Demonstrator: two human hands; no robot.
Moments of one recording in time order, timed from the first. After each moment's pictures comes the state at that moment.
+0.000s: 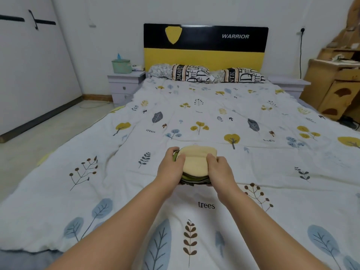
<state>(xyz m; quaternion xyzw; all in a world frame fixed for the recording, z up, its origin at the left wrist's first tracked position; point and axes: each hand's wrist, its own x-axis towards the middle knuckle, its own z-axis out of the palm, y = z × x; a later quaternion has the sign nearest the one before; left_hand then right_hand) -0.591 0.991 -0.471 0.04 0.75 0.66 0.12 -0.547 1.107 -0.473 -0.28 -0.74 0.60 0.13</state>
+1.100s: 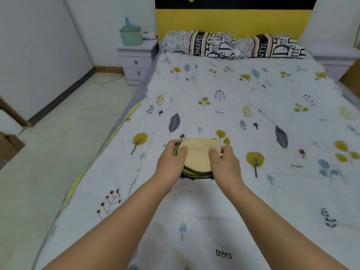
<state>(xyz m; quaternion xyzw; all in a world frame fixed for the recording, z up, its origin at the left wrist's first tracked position) -0.726 0.980 -0.314 -0.02 0.79 0.60 0.15 -0.686 1.105 -0.322 -0.25 -0.79 0.55 0.08</state>
